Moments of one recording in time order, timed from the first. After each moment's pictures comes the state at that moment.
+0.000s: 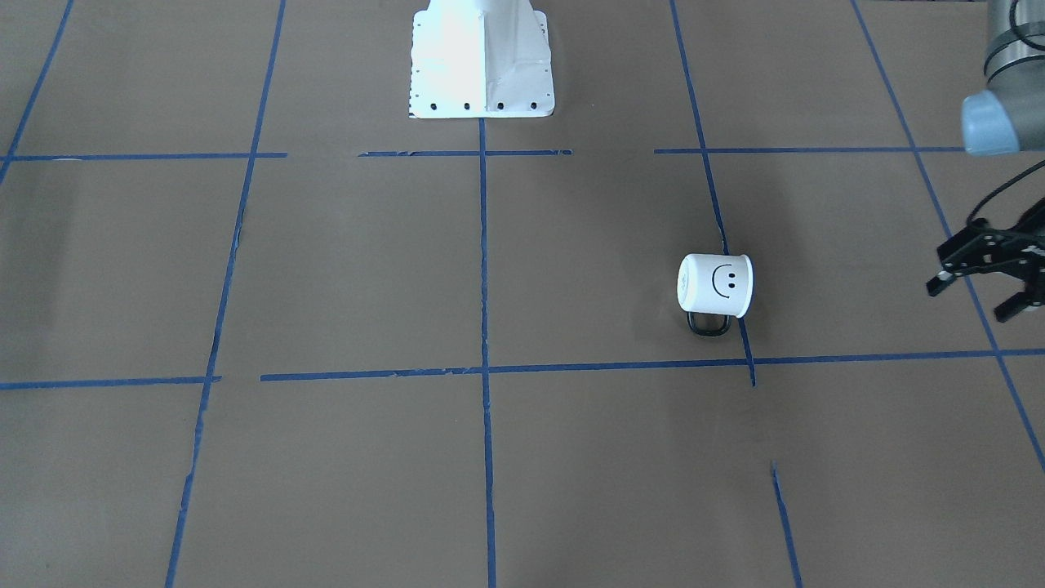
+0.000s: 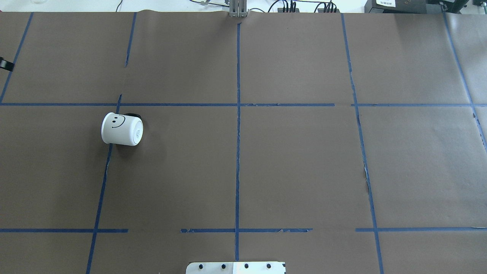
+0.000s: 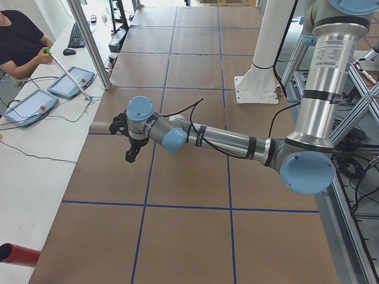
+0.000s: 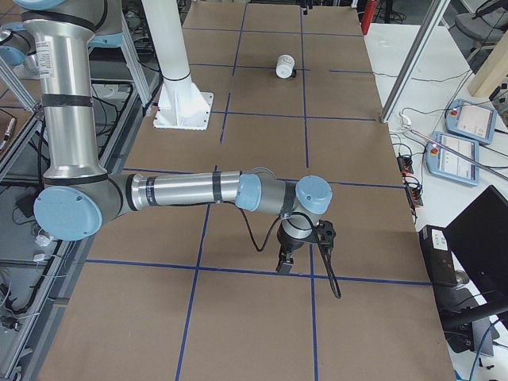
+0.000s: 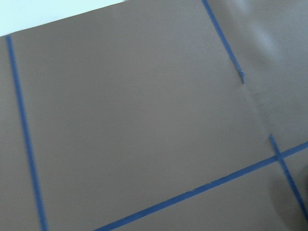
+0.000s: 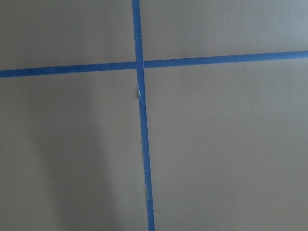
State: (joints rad) left arm -1.24 -1.73 -1.54 -2.28 -2.37 -0.48; right arm 1.53 -1.53 1.64 -1.83 2.27 0.01
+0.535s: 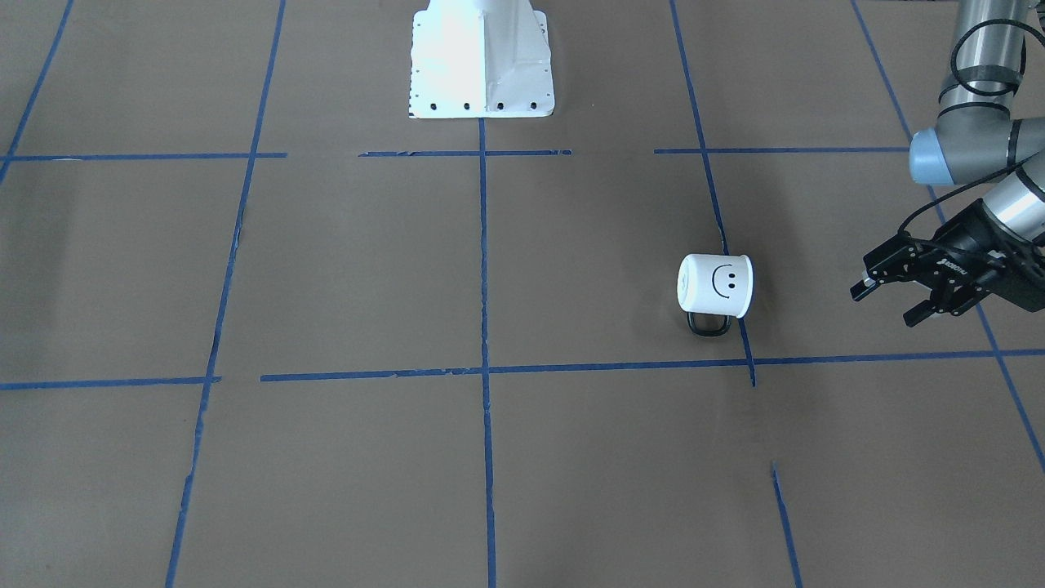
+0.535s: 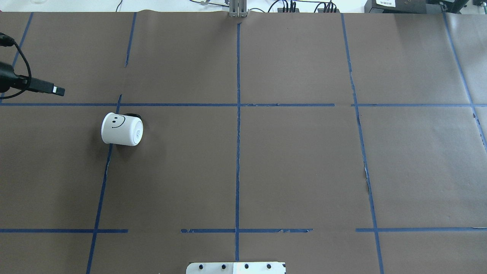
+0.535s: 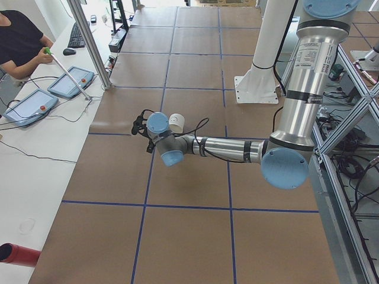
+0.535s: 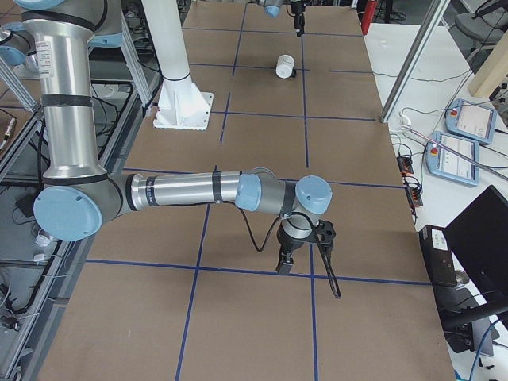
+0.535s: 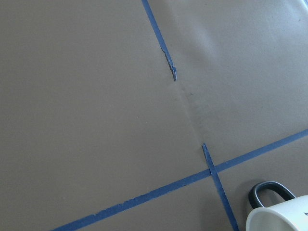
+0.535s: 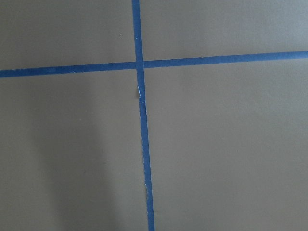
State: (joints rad) left arm -1.13 -1.74 -1.40 -2.65 -2.39 -0.84; right arm 1.53 -1.53 1.64 -1.83 2.27 0.01
